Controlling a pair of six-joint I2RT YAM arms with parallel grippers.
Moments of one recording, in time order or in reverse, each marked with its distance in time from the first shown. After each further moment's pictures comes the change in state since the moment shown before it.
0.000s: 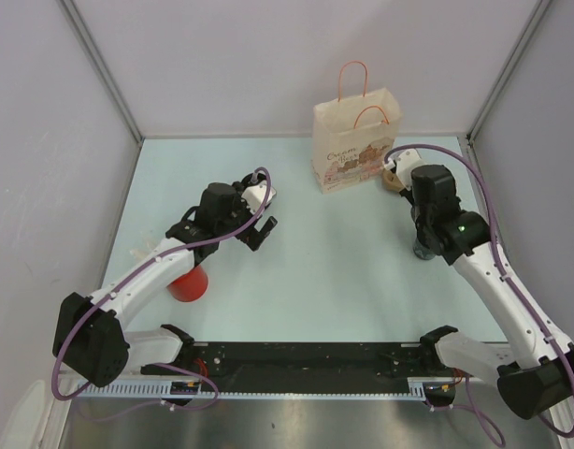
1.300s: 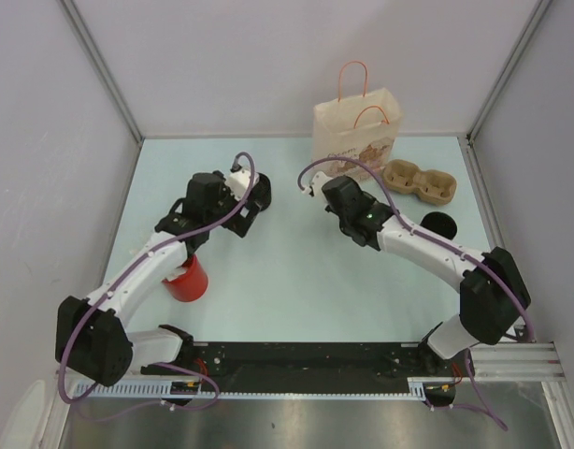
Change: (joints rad) left arm 0.099 0.005 0.042 -0.028 -0.075 -0.003; right arm 0.317 0.451 -0.002 0.290 0.039 -0.050
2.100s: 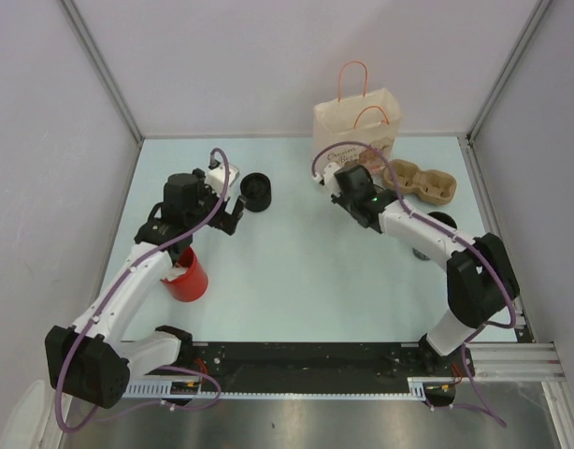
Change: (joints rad) left arm 0.108 -0.126 0.011 -0.042 0.080 -0.037; right arm -0.070 0.112 0.035 -0.011 -0.142 0.104
